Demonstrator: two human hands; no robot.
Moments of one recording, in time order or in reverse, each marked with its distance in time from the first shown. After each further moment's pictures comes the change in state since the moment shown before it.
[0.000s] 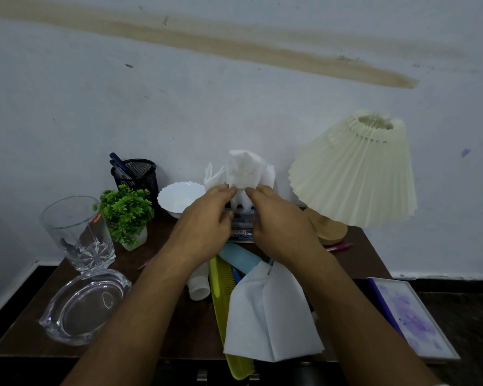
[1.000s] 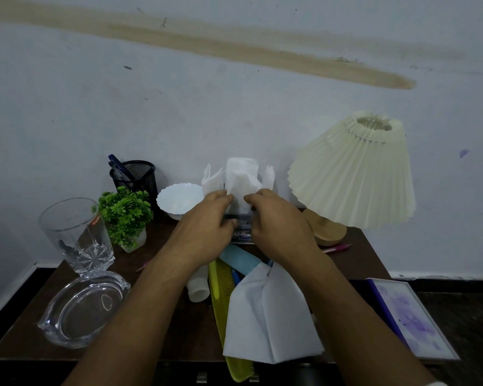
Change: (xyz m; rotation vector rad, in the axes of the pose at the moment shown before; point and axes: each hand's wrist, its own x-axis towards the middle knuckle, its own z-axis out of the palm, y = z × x) left_hand 0.000 -0.003 0.000 0.099 -0.077 -0.043; right_hand 0.002 -0.001 0.003 0.072 0.024 0.054
